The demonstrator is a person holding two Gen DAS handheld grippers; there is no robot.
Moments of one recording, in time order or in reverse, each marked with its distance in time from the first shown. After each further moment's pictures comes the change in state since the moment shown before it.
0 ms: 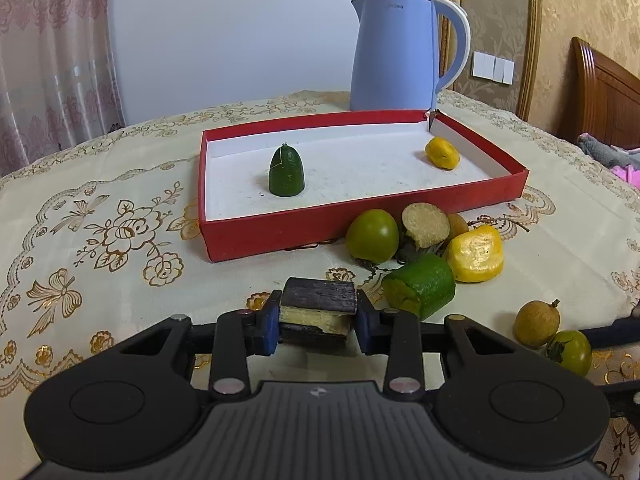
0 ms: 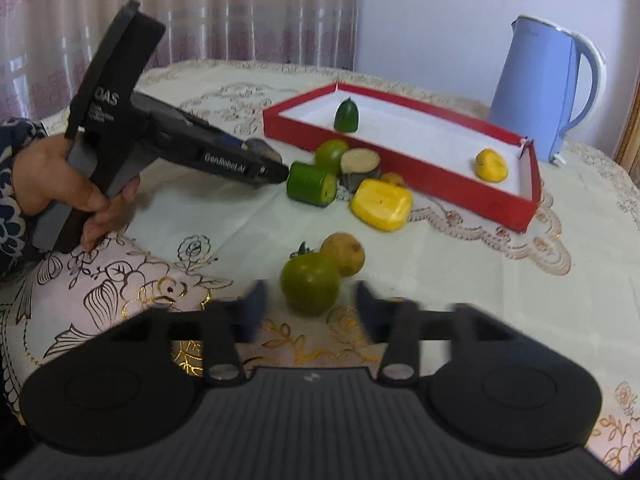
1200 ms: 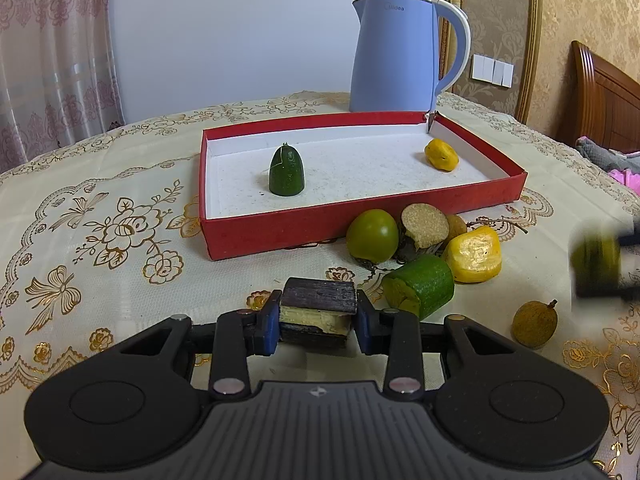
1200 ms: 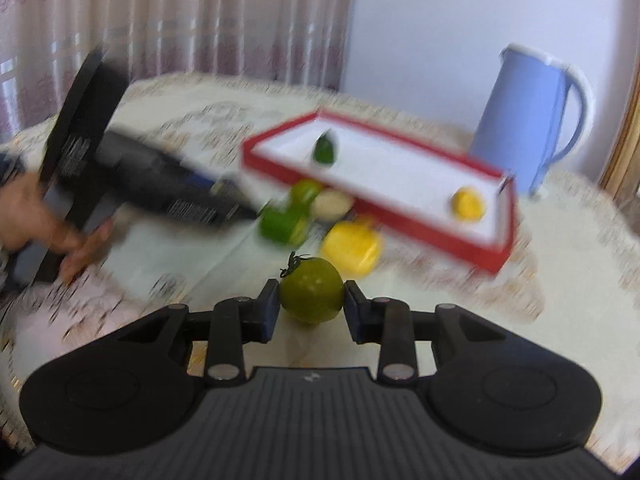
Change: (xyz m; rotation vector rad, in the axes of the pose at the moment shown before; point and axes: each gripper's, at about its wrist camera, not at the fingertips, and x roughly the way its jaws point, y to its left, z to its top) left arm -0.001 0.001 -0.001 -0.009 -0.001 -0.006; right arm -0.011 -0.028 0.045 -0.041 -0.098 -0.089
